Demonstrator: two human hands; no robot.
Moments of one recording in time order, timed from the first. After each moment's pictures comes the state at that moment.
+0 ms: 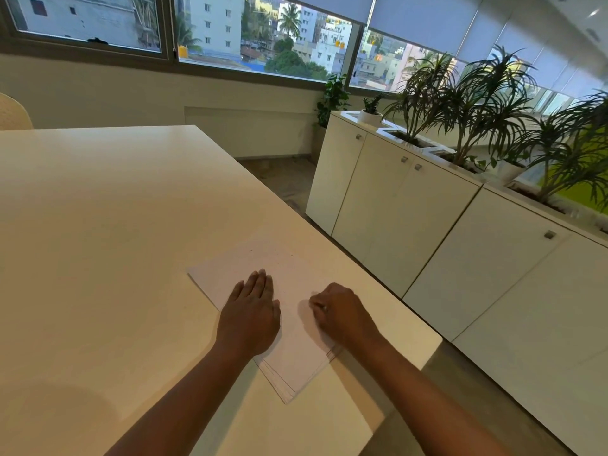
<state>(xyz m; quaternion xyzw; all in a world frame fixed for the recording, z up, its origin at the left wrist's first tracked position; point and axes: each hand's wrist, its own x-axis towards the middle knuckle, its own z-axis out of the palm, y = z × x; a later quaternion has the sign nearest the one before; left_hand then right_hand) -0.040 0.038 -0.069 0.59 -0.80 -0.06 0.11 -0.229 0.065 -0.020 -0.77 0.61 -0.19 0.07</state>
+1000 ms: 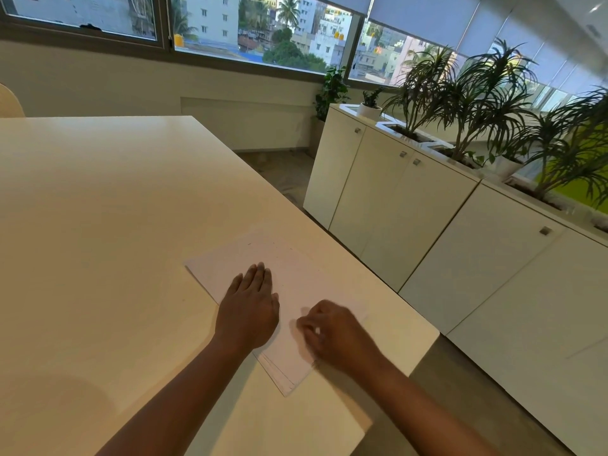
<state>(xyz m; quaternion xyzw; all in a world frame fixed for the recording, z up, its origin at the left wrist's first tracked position) -0.040 0.037 -0.070 0.59 -0.80 -0.06 0.11 -0.219 0.104 -0.025 -0.80 0.56 -0.18 0.12</state>
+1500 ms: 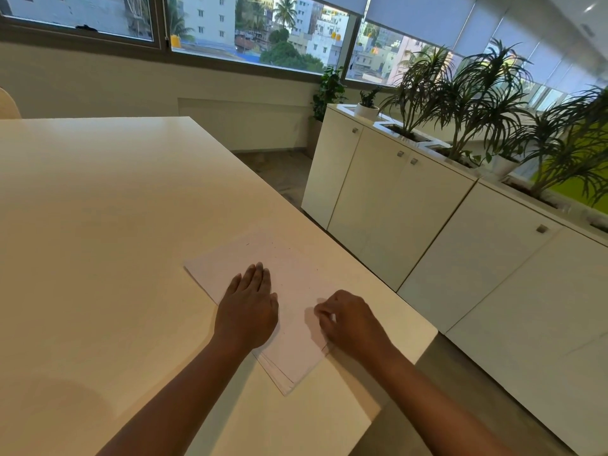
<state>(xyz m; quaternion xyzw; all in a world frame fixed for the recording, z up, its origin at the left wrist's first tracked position) -0.040 0.038 -0.071 0.59 -0.80 -0.06 0.11 -0.242 0.094 -0.021 -0.76 0.62 -0.18 0.06</state>
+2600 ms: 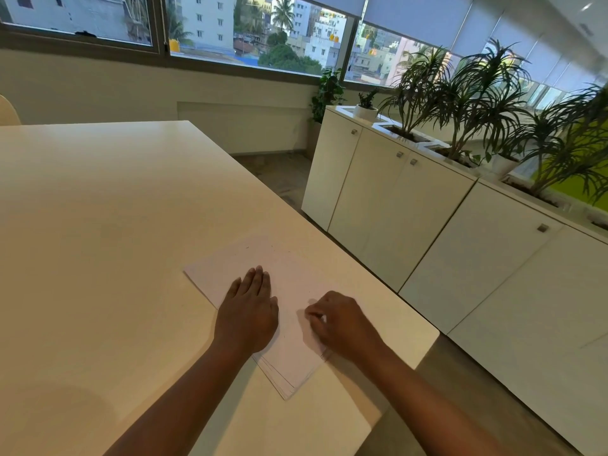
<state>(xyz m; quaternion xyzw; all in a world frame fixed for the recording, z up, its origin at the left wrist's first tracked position) -0.040 0.039 -0.069 0.59 -0.80 -0.05 0.10 -0.235 0.083 -0.033 -0.77 0.60 -0.19 0.11</state>
